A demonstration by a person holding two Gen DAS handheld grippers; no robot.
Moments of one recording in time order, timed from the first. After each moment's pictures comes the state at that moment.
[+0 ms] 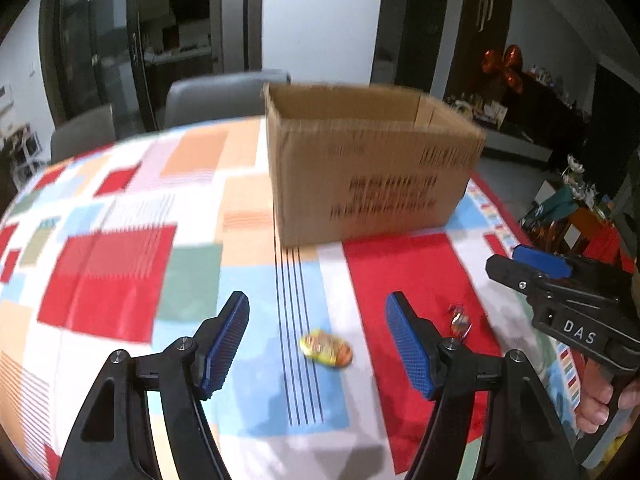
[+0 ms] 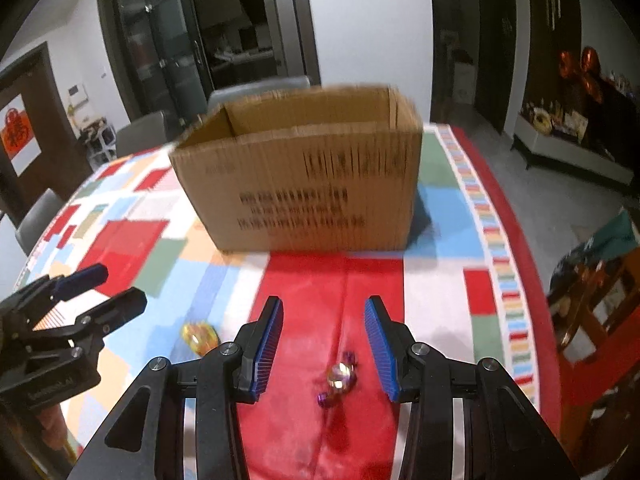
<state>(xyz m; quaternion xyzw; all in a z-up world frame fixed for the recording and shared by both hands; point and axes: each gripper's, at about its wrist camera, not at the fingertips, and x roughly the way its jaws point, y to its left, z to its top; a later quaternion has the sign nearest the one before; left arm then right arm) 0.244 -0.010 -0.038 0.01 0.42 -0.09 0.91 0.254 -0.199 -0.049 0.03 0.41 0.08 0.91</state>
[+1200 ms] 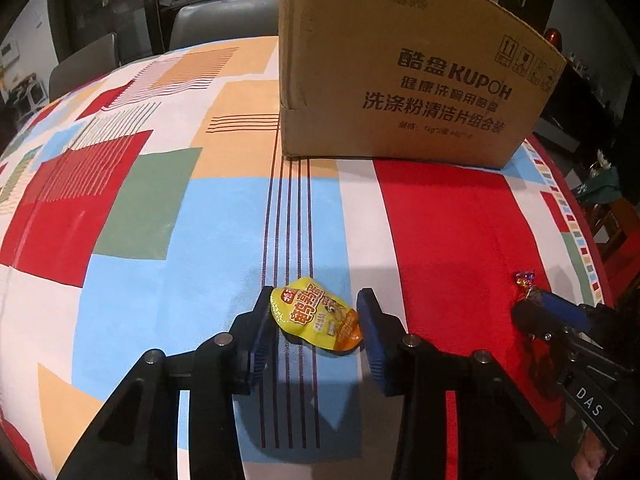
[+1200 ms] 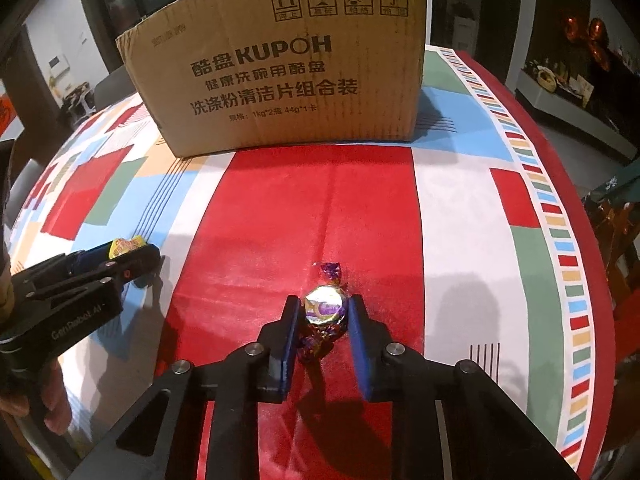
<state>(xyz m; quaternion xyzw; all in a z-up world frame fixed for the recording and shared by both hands) 0.277 -0.013 -0.128 -0.02 0.49 -0.05 0.87 0.255 -0.197 -0.137 0.02 0.49 0.07 0.87</state>
